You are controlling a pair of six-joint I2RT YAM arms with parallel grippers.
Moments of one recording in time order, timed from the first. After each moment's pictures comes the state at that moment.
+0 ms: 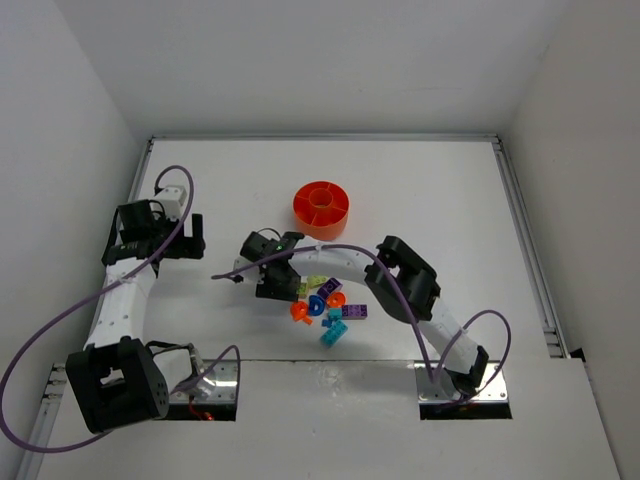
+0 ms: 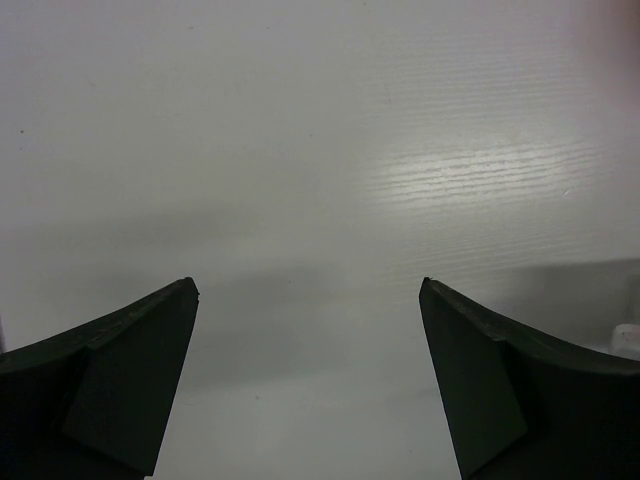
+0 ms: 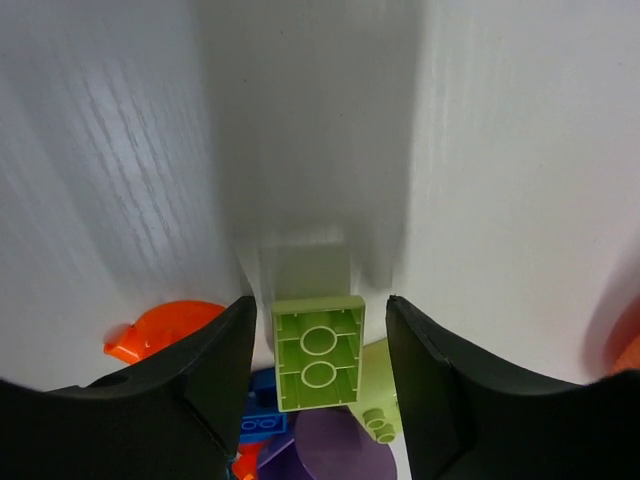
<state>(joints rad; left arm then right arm) 0.27 1.09 0.77 -0.43 0.26 0.23 1.06 2.26 1.72 -0.77 0.07 -0.43</state>
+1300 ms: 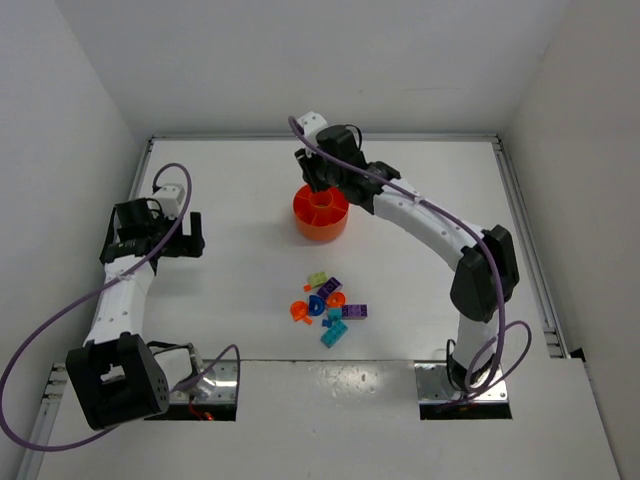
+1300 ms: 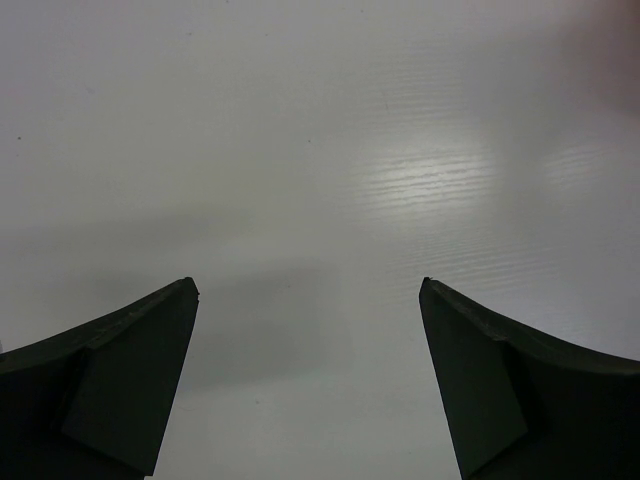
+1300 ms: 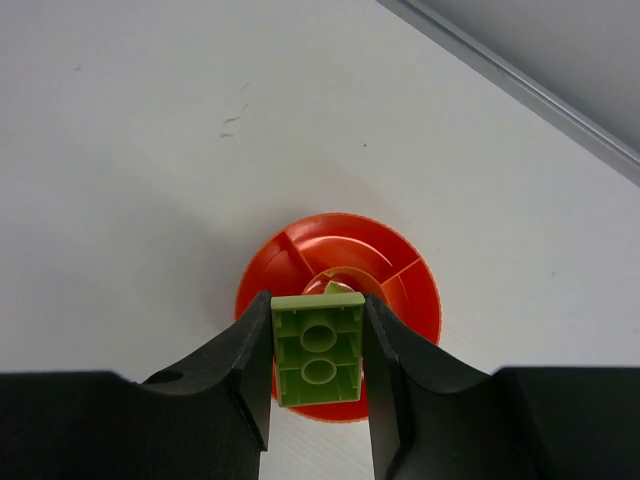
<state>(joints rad) 0.29 1.11 0.78 -0.43 0.29 0.24 0.69 1.86 1.67 -0.32 0.13 -0.06</state>
